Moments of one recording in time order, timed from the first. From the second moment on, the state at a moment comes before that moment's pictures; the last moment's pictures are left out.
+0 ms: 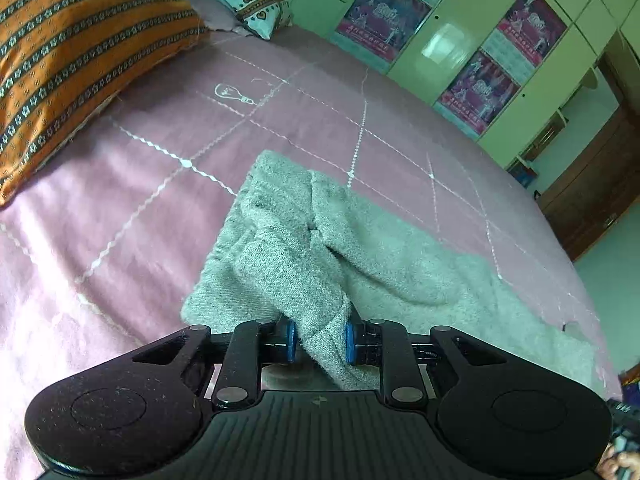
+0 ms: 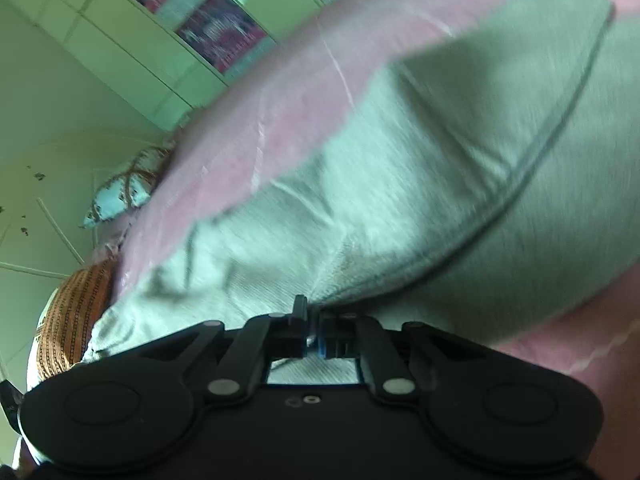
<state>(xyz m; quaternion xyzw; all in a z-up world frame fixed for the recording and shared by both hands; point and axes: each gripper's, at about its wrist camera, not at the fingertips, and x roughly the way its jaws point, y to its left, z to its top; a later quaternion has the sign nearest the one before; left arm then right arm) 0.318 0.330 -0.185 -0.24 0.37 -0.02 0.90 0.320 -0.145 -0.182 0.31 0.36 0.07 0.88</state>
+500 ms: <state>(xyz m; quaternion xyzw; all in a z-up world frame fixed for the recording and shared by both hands) 0.315 0.329 -0.181 -0.25 0.35 0.03 0.90 0.339 -0.145 -0.190 0.34 0.40 0.08 0.85</state>
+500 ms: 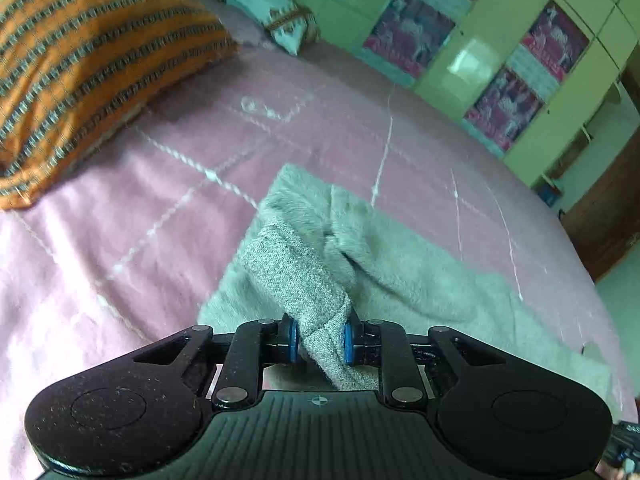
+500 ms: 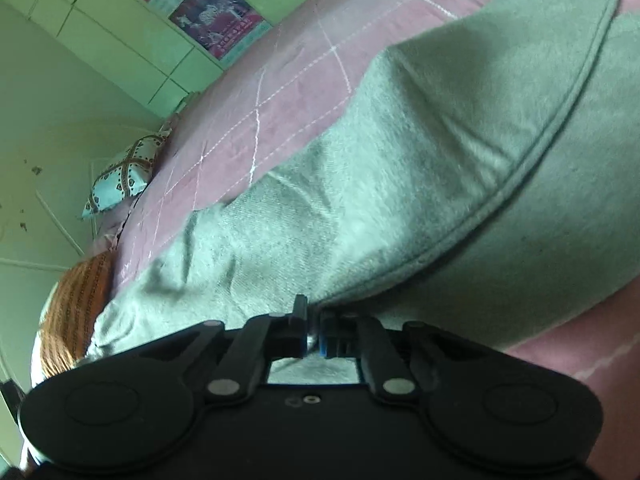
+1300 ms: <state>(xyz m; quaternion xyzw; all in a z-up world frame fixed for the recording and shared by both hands) 0.283 0.142 -0.168 -0.13 0.33 0.10 0.93 0.289 -0.292 -0.167 0.38 0.31 0.02 0.87</state>
